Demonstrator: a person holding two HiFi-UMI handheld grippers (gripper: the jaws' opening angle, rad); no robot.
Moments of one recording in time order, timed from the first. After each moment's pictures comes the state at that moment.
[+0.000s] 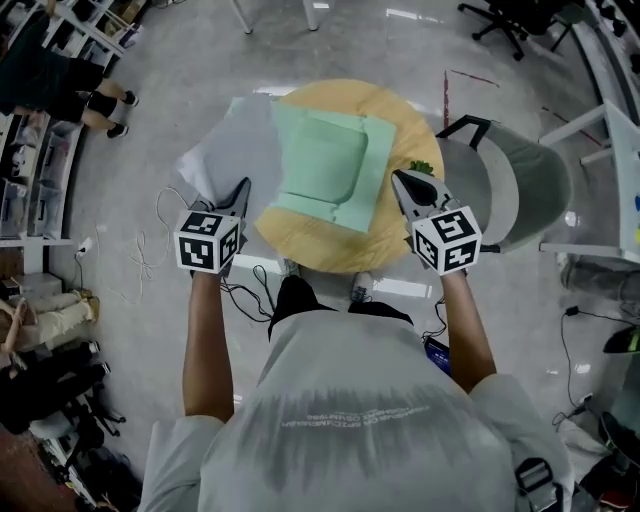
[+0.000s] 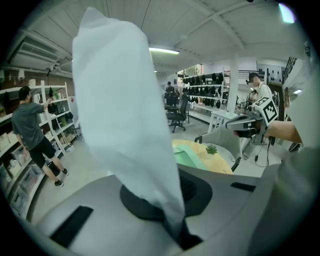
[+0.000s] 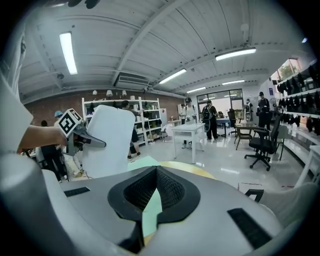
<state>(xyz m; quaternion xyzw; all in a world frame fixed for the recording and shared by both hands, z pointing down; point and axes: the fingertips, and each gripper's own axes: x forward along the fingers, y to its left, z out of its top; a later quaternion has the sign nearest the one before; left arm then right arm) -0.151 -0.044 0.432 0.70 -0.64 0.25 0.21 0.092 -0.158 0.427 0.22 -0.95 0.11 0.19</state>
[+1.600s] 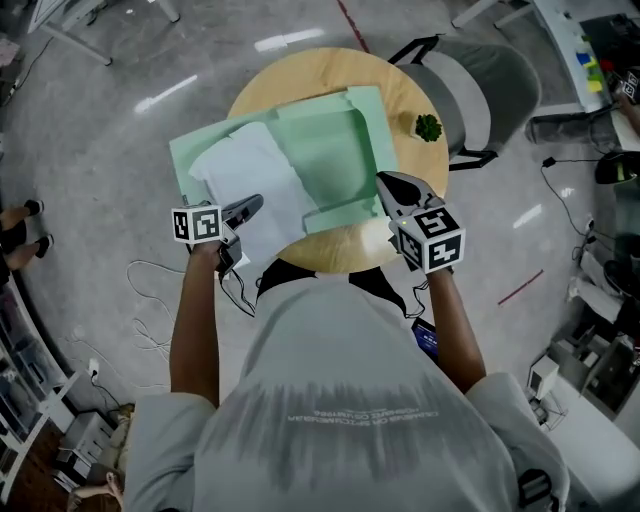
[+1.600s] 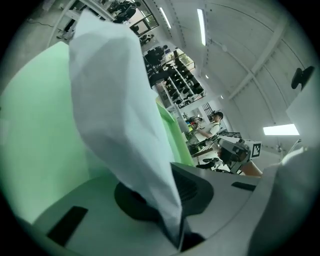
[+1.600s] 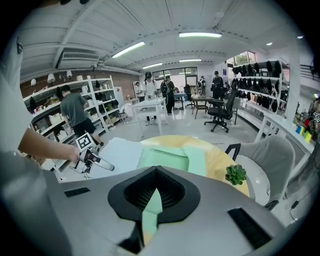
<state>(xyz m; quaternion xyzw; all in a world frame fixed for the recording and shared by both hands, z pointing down) -0.225 -0.129 0.671 0.78 -0.23 0.10 0.57 -0.008 -0.144 0.528 0.45 -0.81 0.24 0.30</state>
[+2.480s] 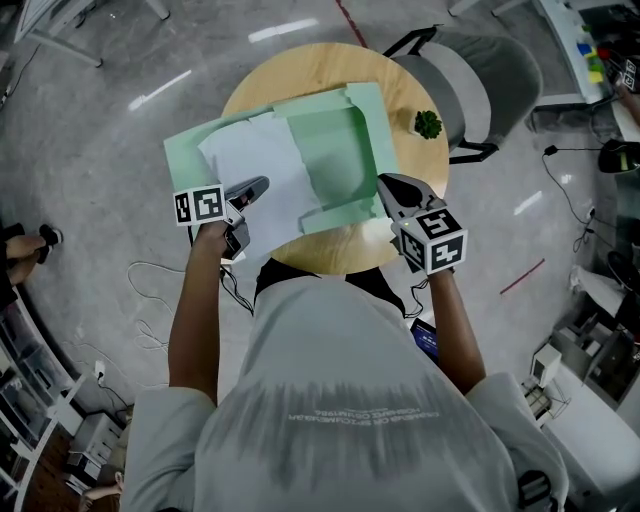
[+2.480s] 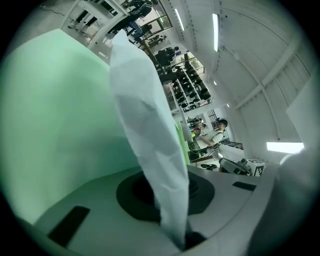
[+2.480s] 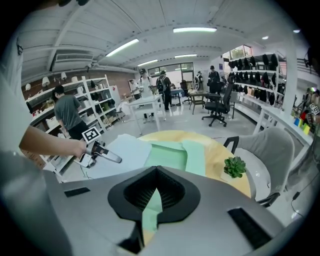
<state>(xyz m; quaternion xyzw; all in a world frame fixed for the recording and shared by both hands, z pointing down) -0.204 -0.173 0.668 0.75 -0.24 0.08 0.62 0.000 -0.144 0.541 0.46 -0.80 0.26 0.30</state>
